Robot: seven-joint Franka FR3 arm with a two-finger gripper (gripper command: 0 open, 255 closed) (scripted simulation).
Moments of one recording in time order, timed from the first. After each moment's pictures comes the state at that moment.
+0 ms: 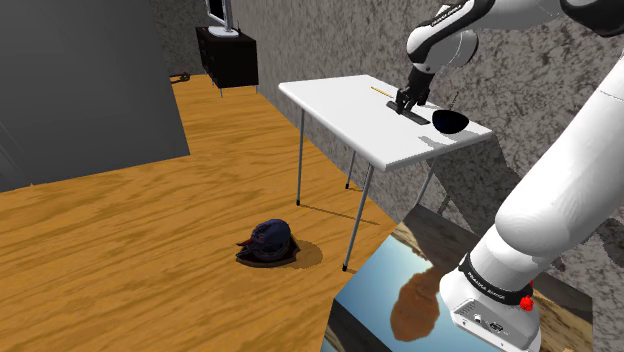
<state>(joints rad) -0.25 0.00 -0.47 -2.16 0.09 2.38 -0.46</state>
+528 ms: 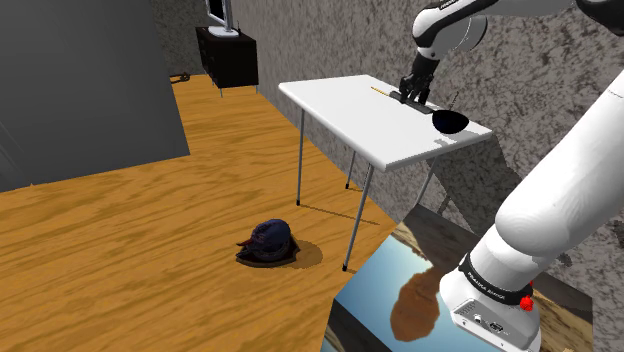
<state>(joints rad) -0.25 -0.04 -0.46 -2.10 0.05 2.28 -0.43</state>
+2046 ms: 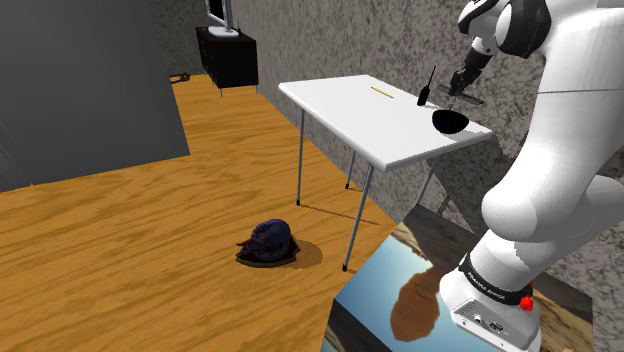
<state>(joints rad) -0.59 0.39 -0.60 -1.56 0.40 2.04 -0.97</state>
